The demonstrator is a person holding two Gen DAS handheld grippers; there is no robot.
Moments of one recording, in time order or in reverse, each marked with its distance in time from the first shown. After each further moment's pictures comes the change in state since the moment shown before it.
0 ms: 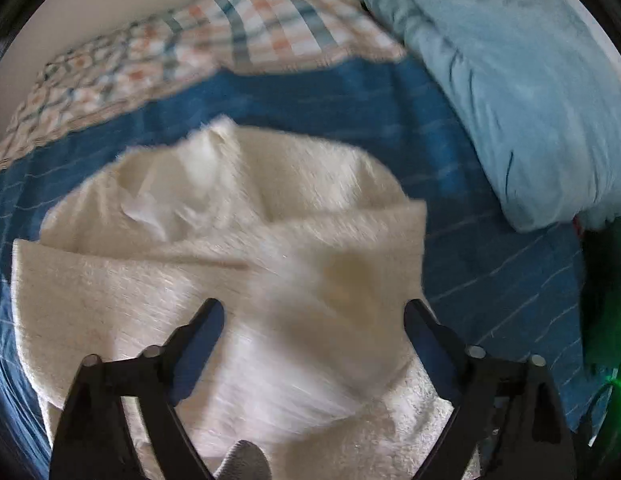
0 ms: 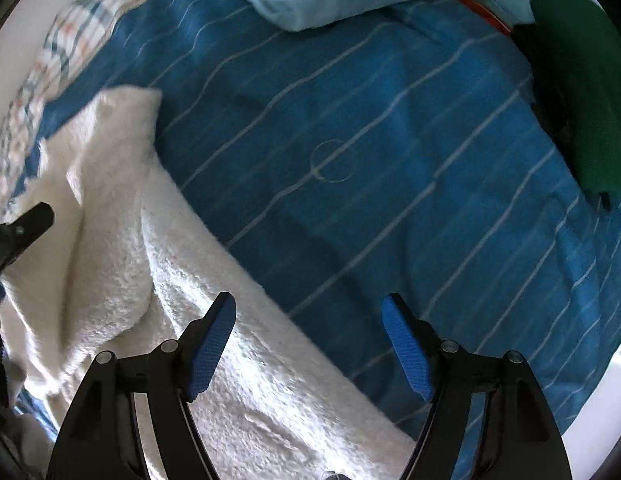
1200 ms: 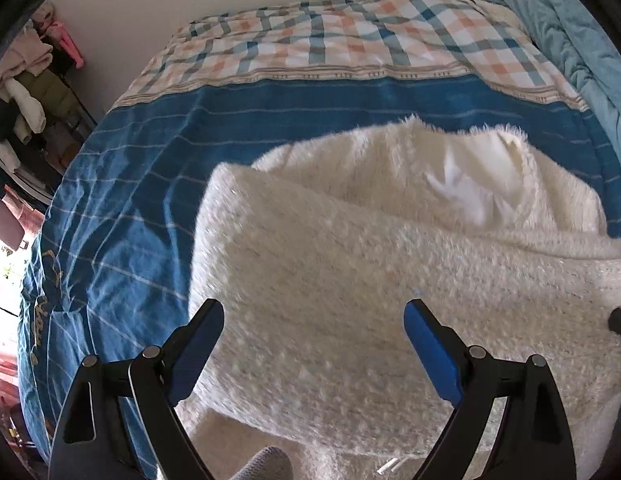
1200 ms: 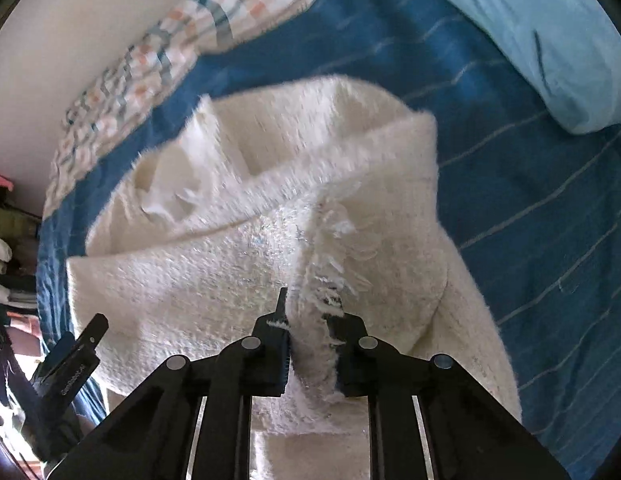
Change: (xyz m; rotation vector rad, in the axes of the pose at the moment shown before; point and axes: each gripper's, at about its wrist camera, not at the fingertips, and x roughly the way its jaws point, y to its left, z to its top) left arm -0.014 0.184 -0.046 -0.218 -0.027 0.367; right arm 0.004 0.139 0.029 -0.321 -0.076 0.300
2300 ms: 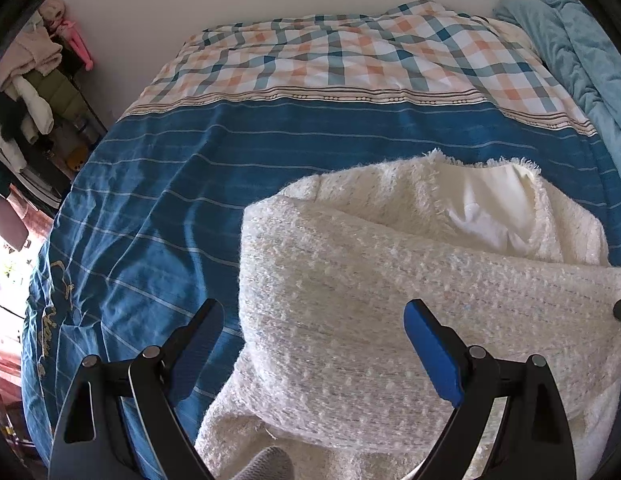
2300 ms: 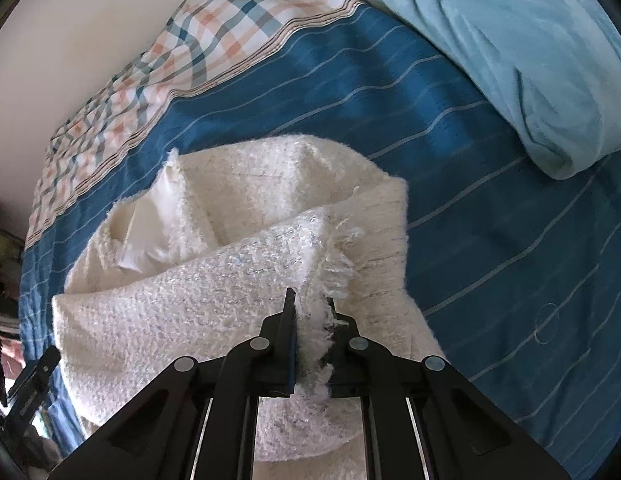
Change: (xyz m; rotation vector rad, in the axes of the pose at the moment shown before) left arm -0.005 0.023 0.016 -0.017 -0.031 0.013; right arm 0.009 -0.017 0.023 0.018 -0.106 -0.121
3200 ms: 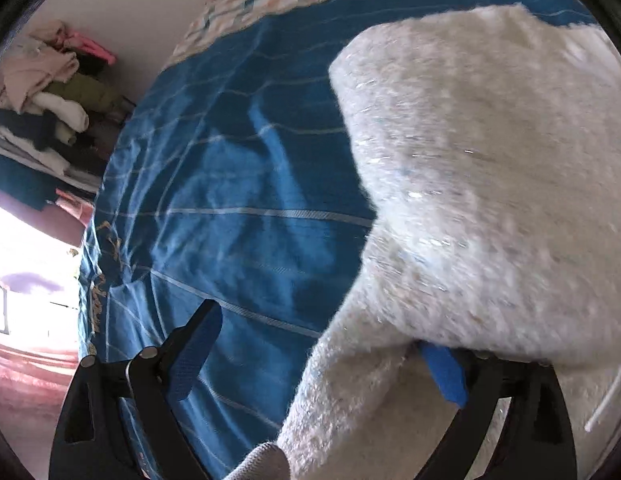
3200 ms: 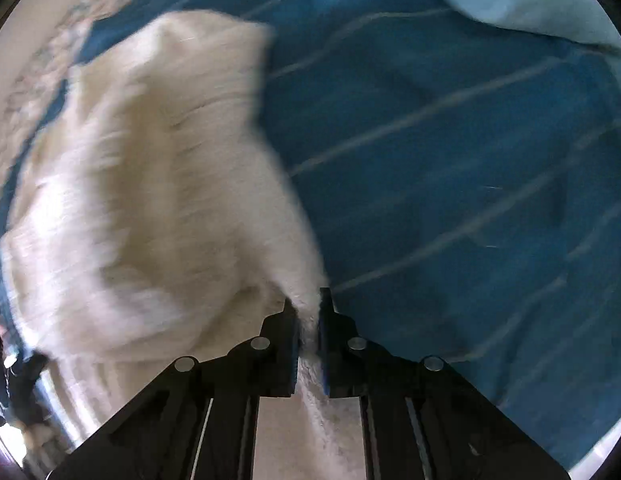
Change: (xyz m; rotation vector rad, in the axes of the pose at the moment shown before) left arm 0.062 0.048 -0.070 0.121 0.190 0.281; right arm 0.025 -0.094 -0.036 0.058 0.301 -0.136
